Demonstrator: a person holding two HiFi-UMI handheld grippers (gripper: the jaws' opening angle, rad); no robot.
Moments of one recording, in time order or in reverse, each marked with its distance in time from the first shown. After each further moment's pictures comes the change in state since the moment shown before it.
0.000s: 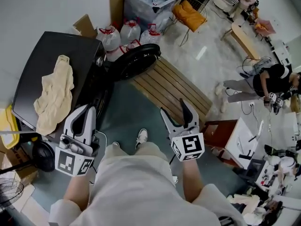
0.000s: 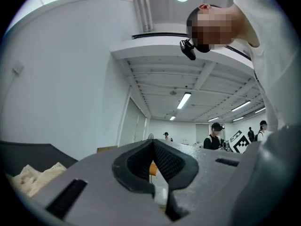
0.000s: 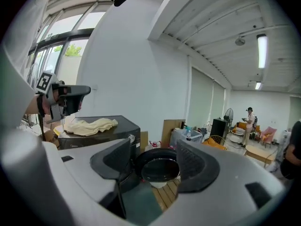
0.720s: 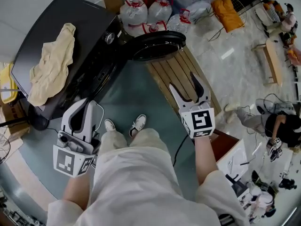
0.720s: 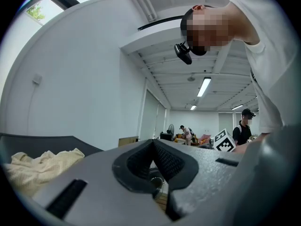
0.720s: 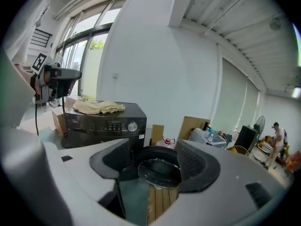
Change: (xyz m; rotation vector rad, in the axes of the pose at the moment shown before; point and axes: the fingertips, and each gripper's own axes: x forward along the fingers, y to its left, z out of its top) left arm 0.042 -0.004 -0.056 0.028 0.105 0.273; right arm 0.144 -0.072 -0.036 -0.201 0.065 0.302
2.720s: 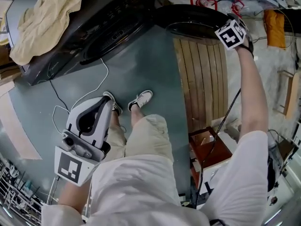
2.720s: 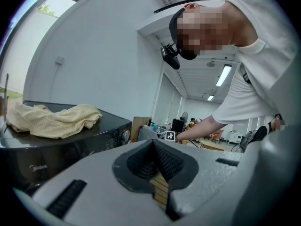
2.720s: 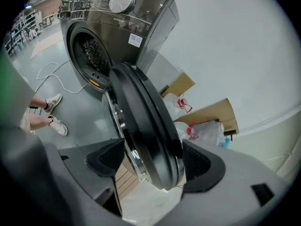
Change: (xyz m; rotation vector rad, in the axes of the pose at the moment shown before) left arm -0.017 0.019 -0.152 -0.133 0.196 0.199; right arm 0.351 -0.110 -0.204 -0.757 0.679 0.228
